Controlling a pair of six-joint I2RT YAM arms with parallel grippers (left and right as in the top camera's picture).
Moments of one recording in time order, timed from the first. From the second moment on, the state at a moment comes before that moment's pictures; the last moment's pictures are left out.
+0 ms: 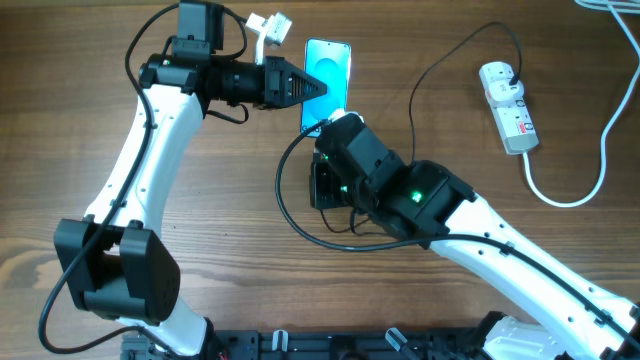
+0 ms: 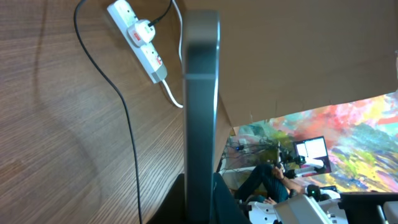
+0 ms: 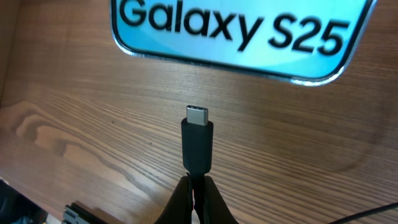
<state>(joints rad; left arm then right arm) -0.16 1.79 1.58 -0.77 1.18 -0.19 0.84 1.44 1.33 -0.80 -0.01 0.70</state>
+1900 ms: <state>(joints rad) -0.16 1.79 1.58 -0.78 1.20 -0.18 0.80 1.44 1.33 -0.77 -0.04 0.67</state>
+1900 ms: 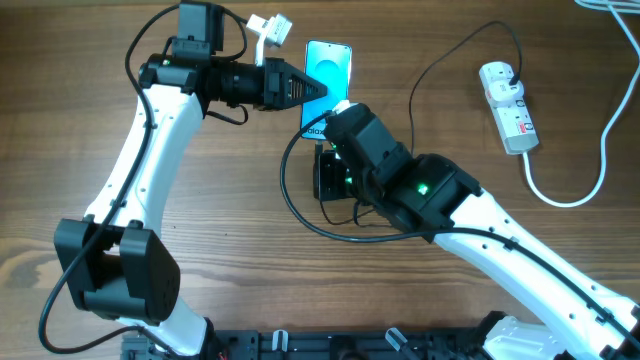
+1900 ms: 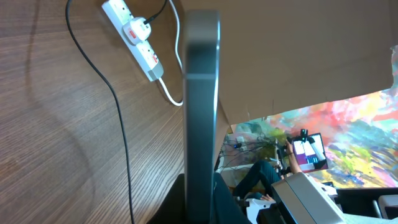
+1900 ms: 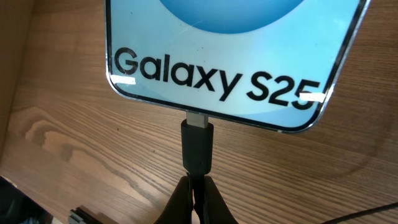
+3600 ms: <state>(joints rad) -0.16 1.79 1.58 -0.78 1.23 -0.17 0.80 1.44 1.33 -0.76 -0.03 0.68</state>
